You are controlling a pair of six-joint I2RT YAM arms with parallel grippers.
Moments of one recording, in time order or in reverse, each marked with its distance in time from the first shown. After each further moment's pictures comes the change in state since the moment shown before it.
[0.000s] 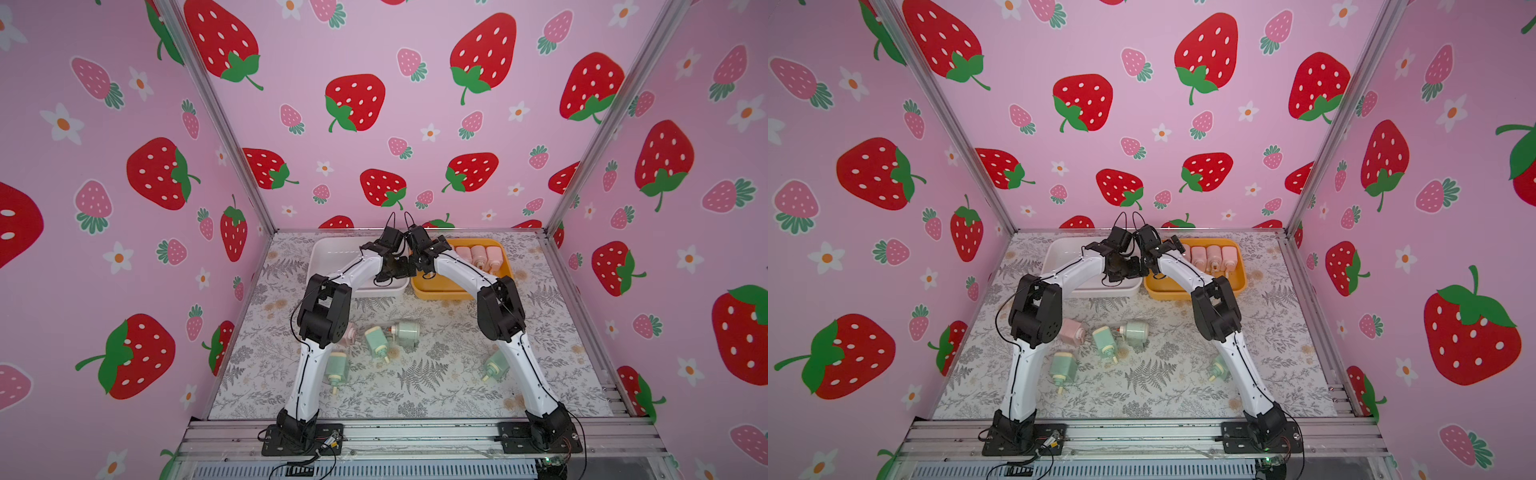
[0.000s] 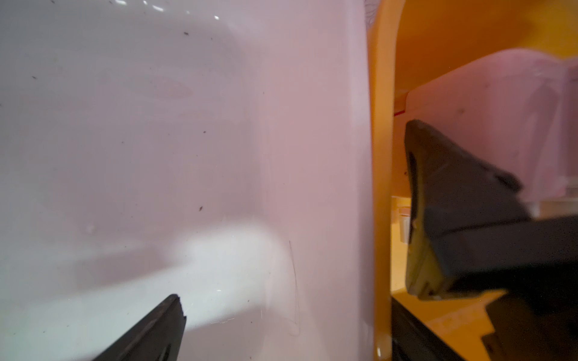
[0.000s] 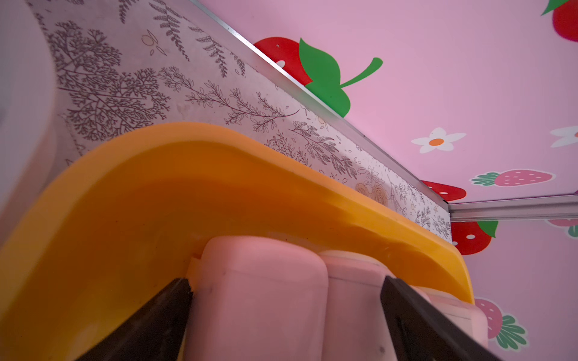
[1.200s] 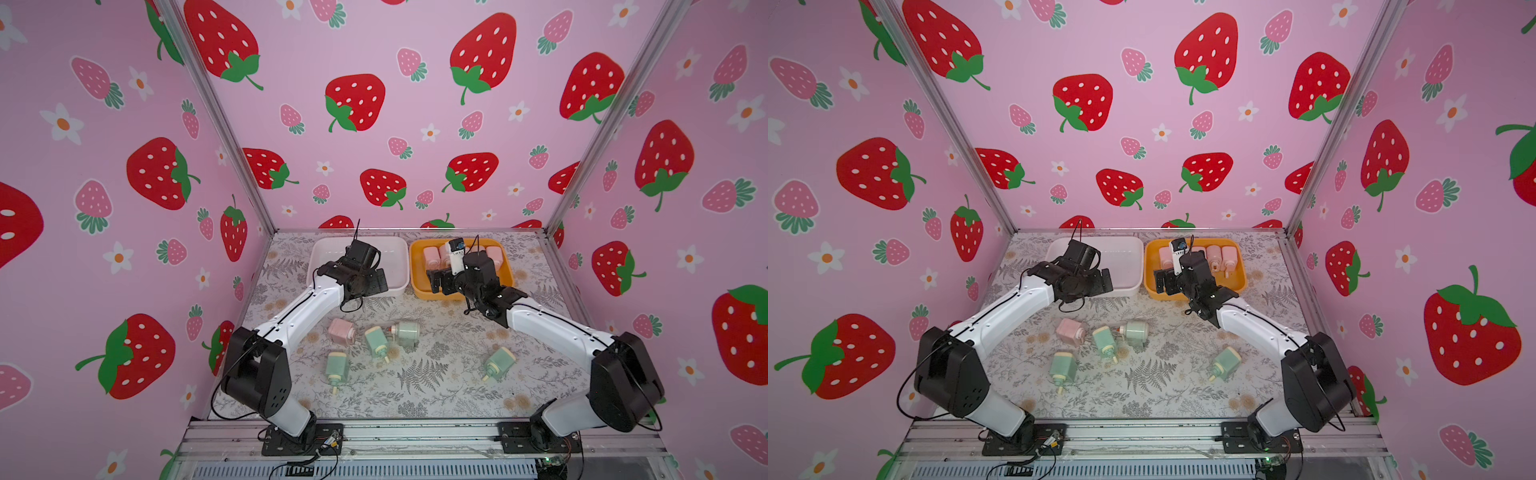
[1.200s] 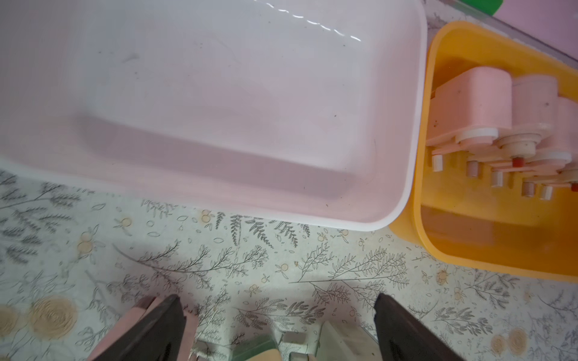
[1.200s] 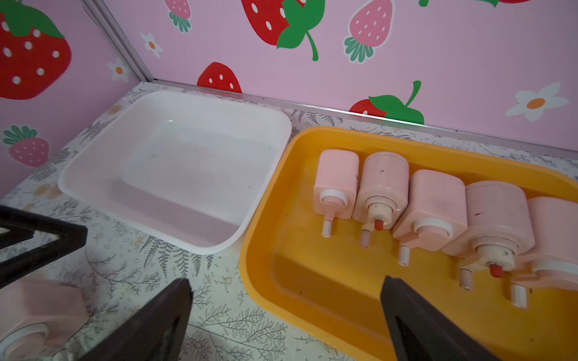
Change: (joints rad) left arm 0.003 -0.734 -0.596 -0.121 -0.284 -0.188; right arm 0.003 -1.057 -1.242 0.648 -0.624 0.332
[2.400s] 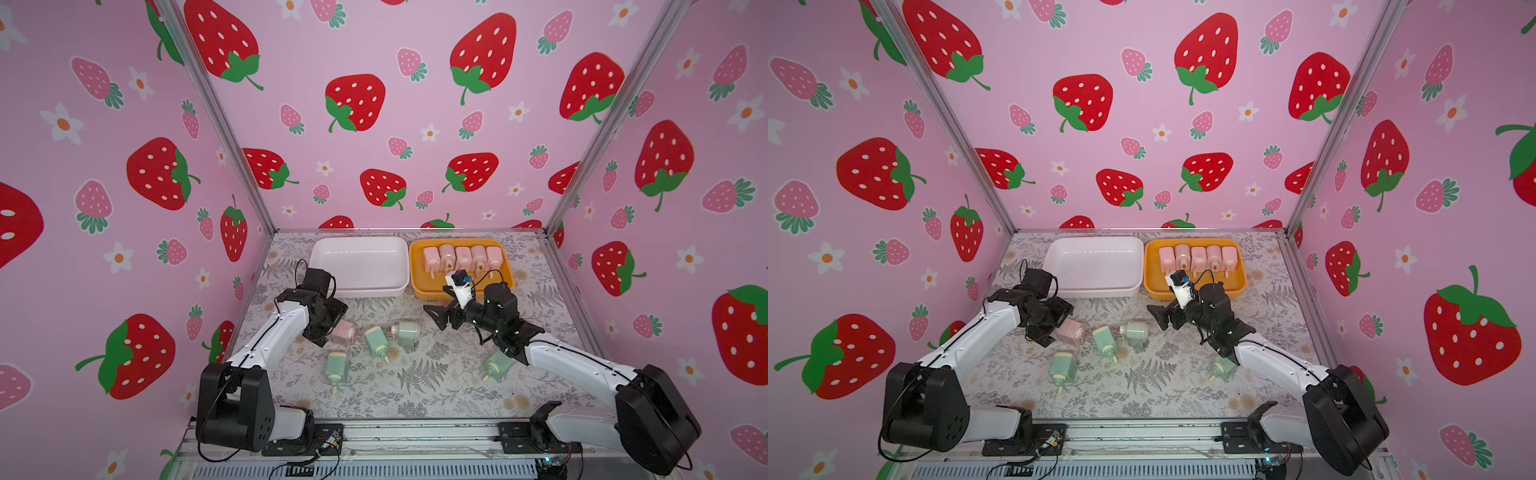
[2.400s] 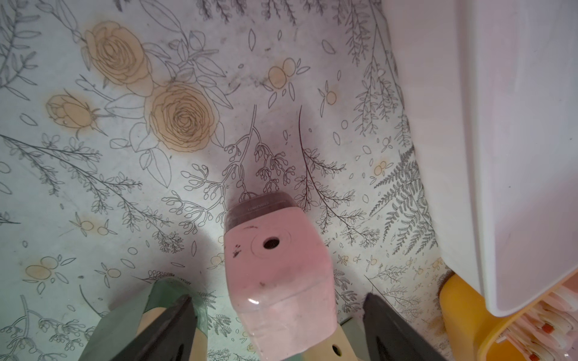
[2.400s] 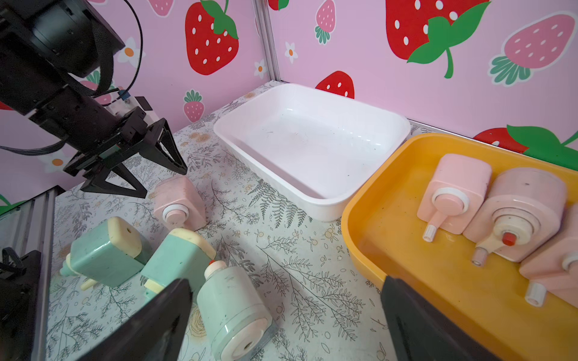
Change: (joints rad) left arm 0.305 -0.174 -0.338 -0.076 0.232 -0.505; right arm 0.004 -0.204 -0.352 0.285 -0.401 -0.135
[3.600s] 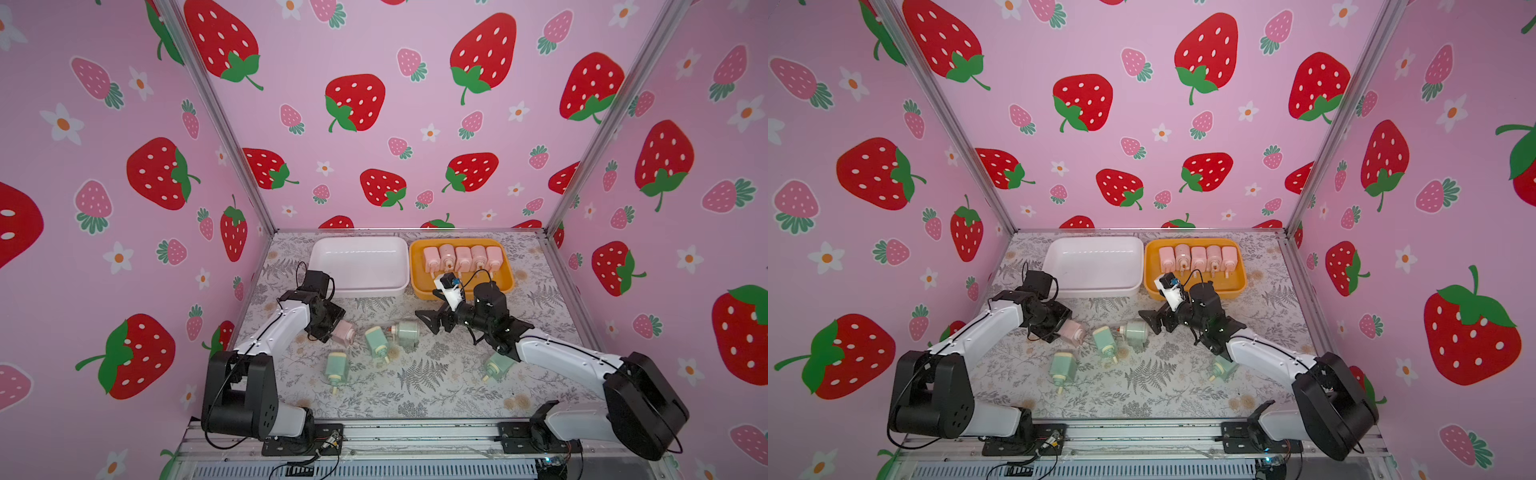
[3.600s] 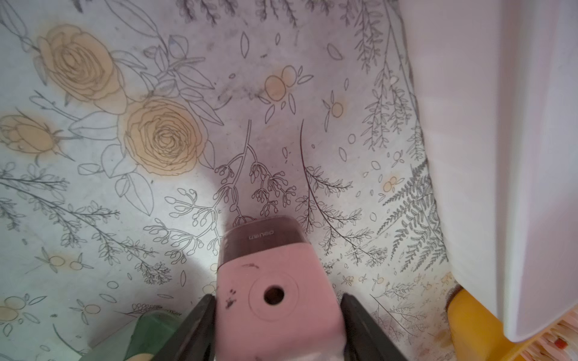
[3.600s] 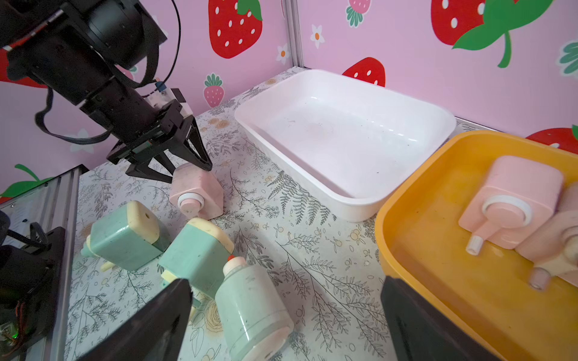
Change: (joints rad) left arm 0.024 0.039 -0.038 0.088 0.029 0.052; right arm 0.067 0.108 0.056 0.010 -0.035 -0.024
